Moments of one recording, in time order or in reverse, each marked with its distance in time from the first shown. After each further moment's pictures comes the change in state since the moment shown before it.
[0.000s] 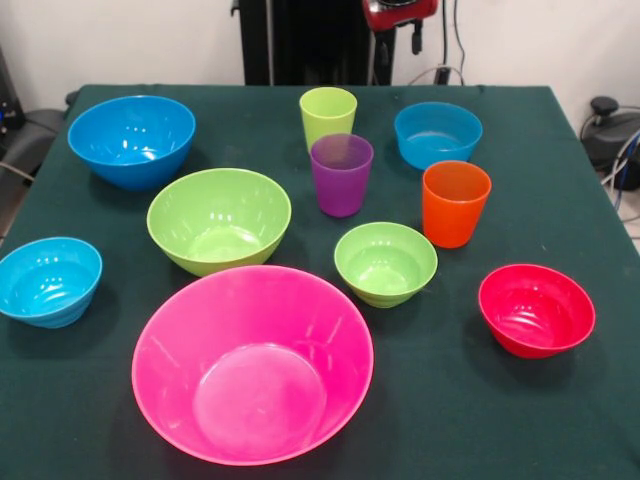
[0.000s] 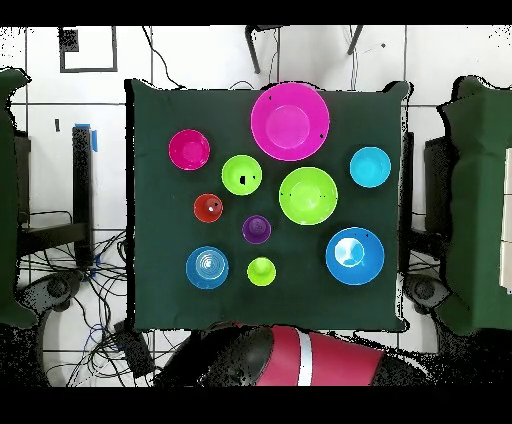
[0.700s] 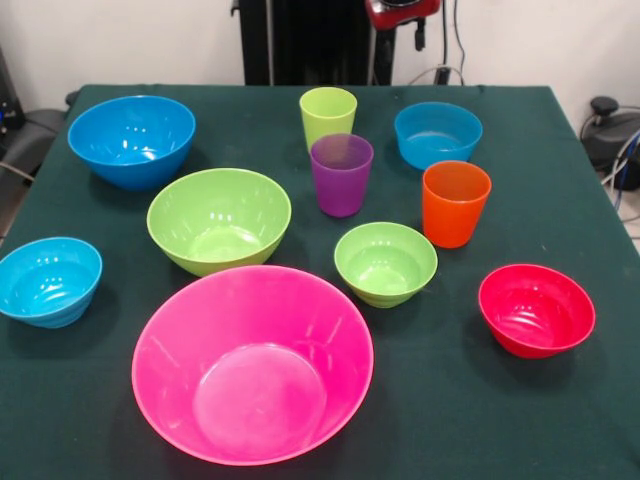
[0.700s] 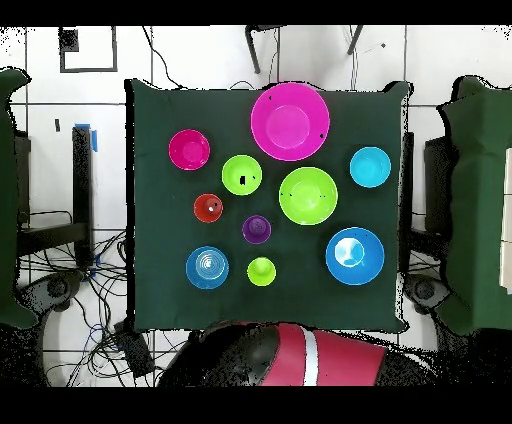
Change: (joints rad) arm -0.009 0.006 0.026 -0.008 0.000 0.060 0.000
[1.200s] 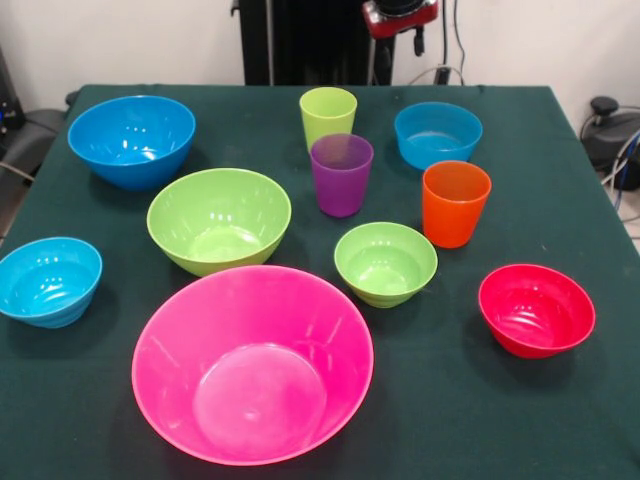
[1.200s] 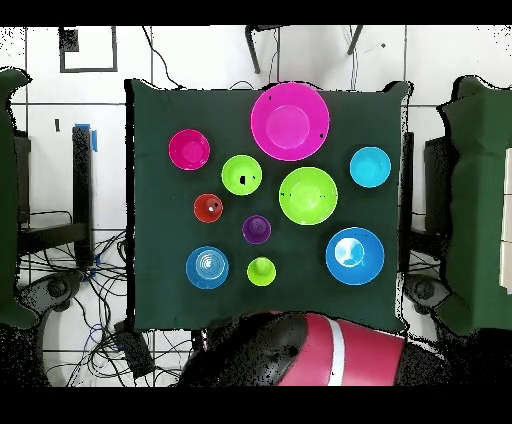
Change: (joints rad) arm -0.055 0.044 0.034 -0.048 -0.023 0.061 0.000
